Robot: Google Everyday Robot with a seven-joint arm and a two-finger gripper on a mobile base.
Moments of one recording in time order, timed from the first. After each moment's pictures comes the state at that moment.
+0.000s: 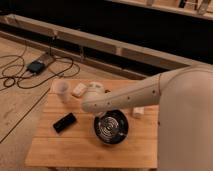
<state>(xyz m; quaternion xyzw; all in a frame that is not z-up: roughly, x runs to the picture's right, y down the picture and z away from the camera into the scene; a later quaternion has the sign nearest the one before) -0.050 0.150 0.810 -0.07 0.20 0.90 0.39</state>
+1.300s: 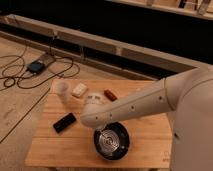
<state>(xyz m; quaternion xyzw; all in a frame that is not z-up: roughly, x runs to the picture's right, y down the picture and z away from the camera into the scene) -0.038 0.201 0.765 -0.10 0.22 0.87 0.43</state>
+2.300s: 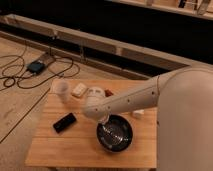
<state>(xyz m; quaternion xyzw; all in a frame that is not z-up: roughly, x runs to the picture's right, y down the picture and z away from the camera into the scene) -0.017 0.185 0.807 -0.06 0.24 0.87 0.43</state>
